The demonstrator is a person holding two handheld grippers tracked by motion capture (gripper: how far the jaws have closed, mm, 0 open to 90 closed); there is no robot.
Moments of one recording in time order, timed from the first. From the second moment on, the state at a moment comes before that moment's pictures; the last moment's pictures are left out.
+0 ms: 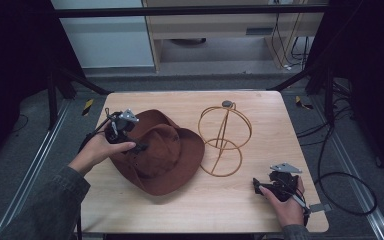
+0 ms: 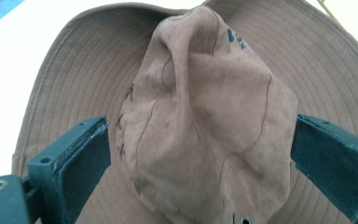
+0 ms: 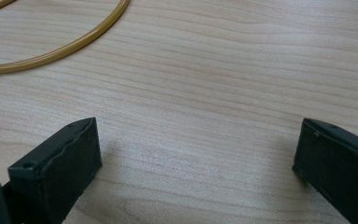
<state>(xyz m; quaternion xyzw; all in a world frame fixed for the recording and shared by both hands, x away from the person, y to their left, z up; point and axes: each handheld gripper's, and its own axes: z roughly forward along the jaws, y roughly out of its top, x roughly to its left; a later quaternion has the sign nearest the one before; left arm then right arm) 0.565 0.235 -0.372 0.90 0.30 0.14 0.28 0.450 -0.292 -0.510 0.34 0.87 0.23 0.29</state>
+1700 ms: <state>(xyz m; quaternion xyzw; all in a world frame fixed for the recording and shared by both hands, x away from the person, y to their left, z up) 0.603 0.204 -0.399 0.93 0.29 0.10 0.21 0.449 -0.292 -0.510 0.34 0.87 0.23 0.29</state>
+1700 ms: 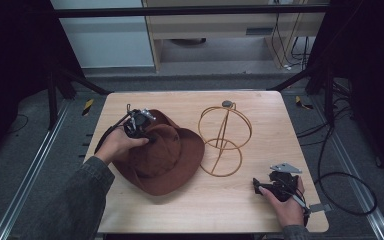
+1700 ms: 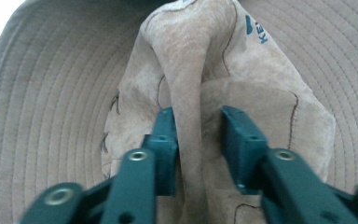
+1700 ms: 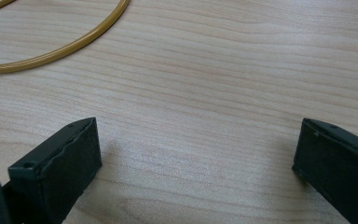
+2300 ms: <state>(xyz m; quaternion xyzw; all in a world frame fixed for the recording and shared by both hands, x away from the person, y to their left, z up) 0.593 0.226 -0.384 0.91 0.30 0.11 0.24 0.449 -0.291 -0.510 0.34 0.87 0.23 0.29</state>
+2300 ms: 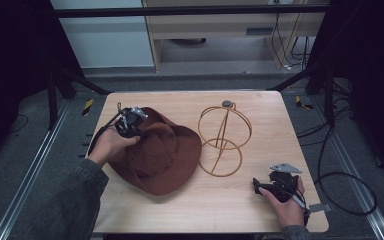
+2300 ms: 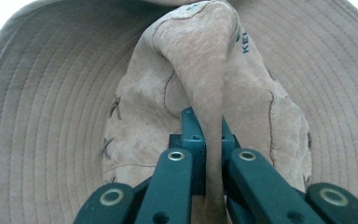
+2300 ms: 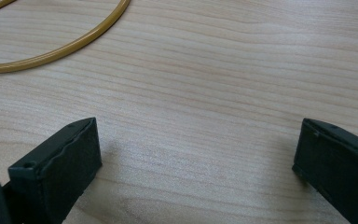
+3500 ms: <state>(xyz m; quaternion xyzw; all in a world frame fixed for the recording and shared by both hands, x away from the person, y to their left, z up) 0.518 0.273 -0.311 0.91 0.26 0.15 0.30 0.450 -0.291 -0.510 0.34 0.87 0.23 0.29</state>
